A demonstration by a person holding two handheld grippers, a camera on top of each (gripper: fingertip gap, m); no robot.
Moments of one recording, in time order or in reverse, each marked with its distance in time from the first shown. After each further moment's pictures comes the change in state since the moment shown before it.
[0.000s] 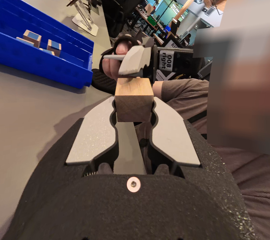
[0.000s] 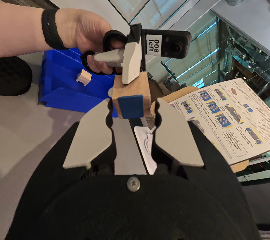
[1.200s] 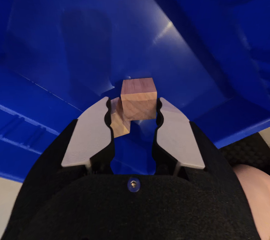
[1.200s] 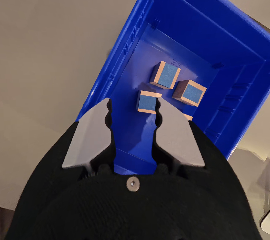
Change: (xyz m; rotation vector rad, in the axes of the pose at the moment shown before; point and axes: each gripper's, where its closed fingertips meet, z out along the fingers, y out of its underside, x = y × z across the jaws) left arm -0.169 0.214 -0.229 -0.913 -1.131 -0.416; right arm 0.034 0.298 -0.184 -1.221 0.062 0.974
